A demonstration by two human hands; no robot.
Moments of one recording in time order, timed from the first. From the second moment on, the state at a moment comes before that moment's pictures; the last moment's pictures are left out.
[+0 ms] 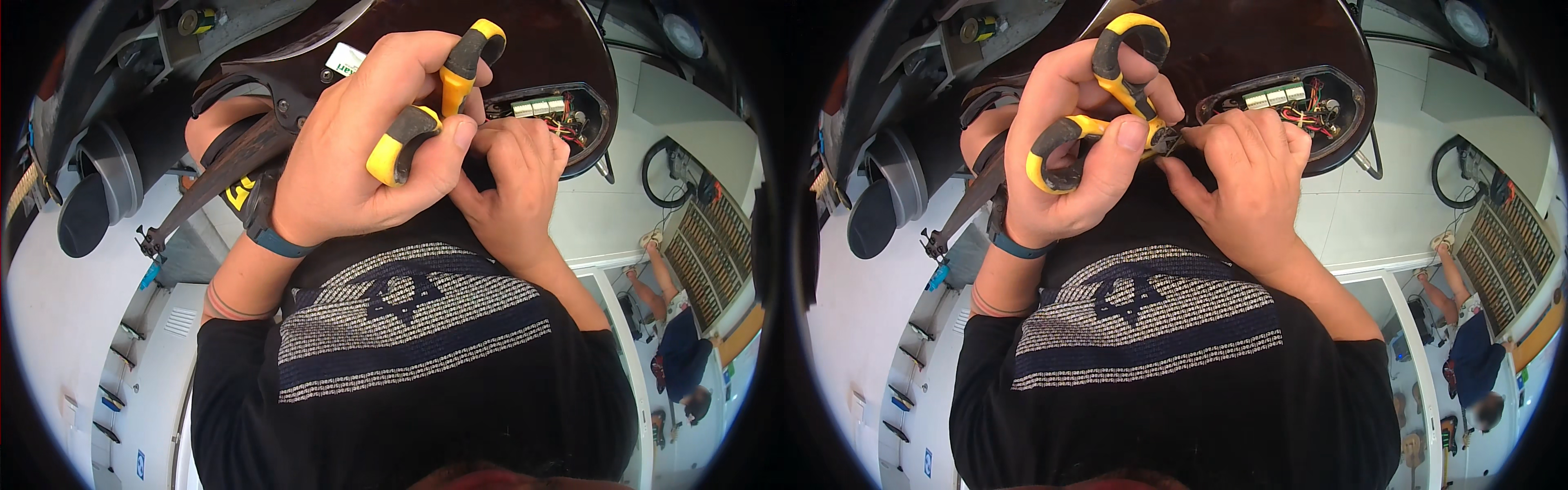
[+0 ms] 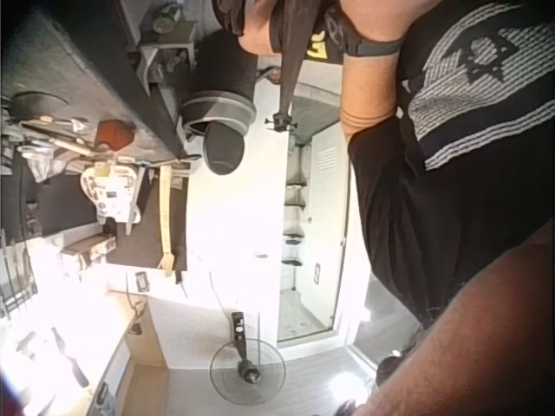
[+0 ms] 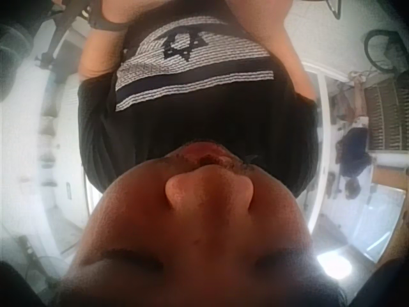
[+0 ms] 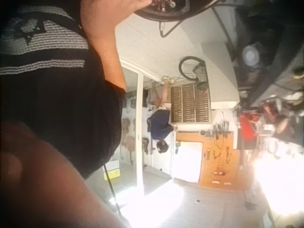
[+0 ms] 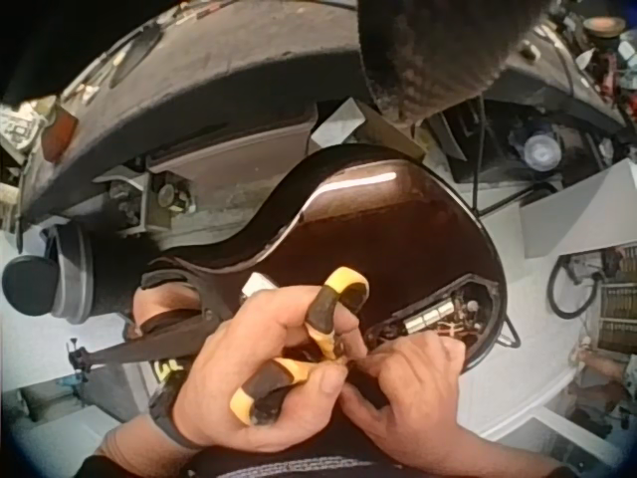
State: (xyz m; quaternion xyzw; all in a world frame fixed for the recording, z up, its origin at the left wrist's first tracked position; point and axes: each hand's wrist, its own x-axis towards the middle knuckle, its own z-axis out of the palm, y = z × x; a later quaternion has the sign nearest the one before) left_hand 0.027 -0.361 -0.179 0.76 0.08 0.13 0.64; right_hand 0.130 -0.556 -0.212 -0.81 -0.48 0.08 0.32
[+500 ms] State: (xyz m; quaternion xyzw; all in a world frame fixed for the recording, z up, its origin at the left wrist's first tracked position) left_hand 0.028 -0.362 -0.180 0.76 0.08 0.13 0.63; right_hand 0.131 -0.555 -0.211 -0.81 -0.49 0.08 0.33
